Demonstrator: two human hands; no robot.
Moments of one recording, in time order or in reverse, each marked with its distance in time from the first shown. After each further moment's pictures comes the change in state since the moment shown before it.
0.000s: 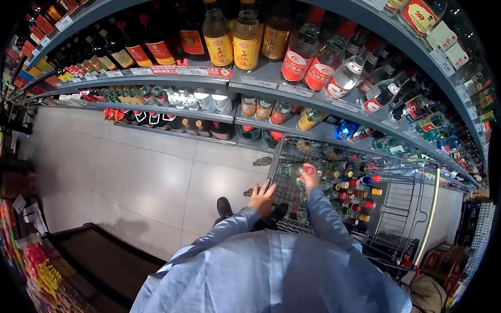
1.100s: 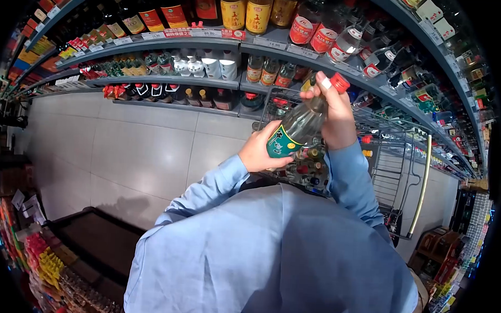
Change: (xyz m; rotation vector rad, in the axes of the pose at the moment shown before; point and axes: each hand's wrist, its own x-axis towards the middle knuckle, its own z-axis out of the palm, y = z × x) left_hand -0.042 -0.005 -0.239 -1.061 0.193 0.089; right_hand -0.232 -0.321 0.089 0.430 -0.457 -0.284
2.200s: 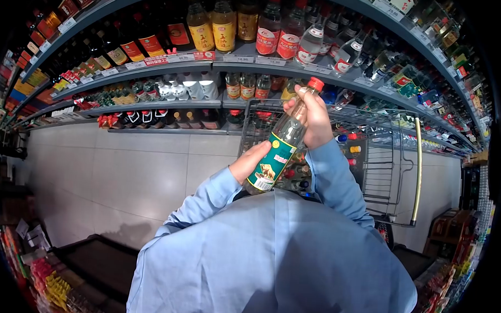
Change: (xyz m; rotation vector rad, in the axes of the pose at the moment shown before) left_hand 0.006 0.012 0.041 -0.909 -0.299 -0.378; right_hand -0.011 0.001 -0.051 0.166 0.115 0.055
